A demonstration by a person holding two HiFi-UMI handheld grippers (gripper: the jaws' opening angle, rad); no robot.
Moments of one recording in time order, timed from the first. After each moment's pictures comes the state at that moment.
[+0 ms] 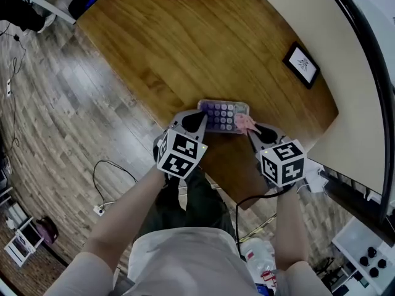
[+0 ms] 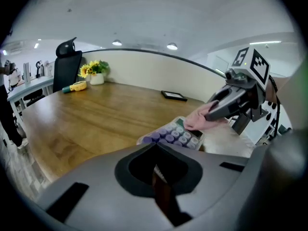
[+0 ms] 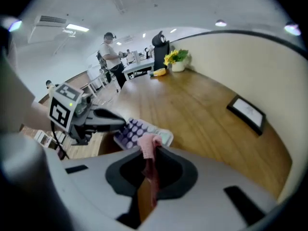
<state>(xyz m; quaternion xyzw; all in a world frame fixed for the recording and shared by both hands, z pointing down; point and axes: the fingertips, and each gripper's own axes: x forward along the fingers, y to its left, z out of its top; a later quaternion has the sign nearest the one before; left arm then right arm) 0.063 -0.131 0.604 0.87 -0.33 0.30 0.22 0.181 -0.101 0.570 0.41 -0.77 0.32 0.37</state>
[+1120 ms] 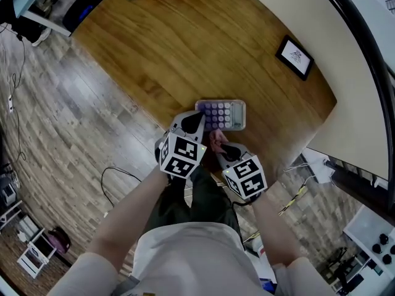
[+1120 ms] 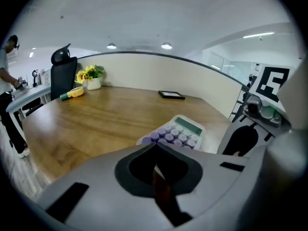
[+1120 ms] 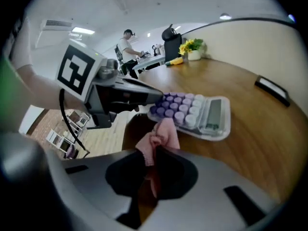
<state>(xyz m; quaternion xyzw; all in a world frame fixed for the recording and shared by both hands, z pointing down) 0.067 -0.133 0.604 0.88 -0.32 0.30 0.19 0.098 -0.025 0.622 0.34 -0.79 0.35 0.37</state>
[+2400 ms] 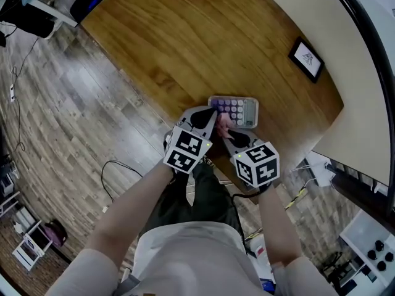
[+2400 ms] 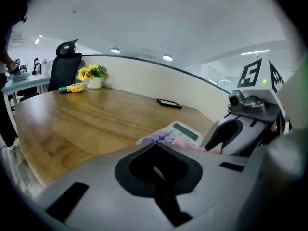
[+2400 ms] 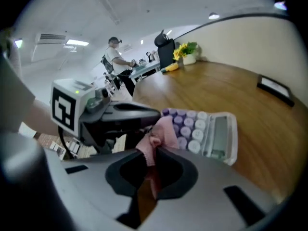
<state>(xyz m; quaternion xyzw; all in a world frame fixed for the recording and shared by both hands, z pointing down) 0.064 -0.132 0.601 0.90 -0.30 0.23 0.22 0.083 -0.064 0.605 0.37 -0.79 0.38 0.32</state>
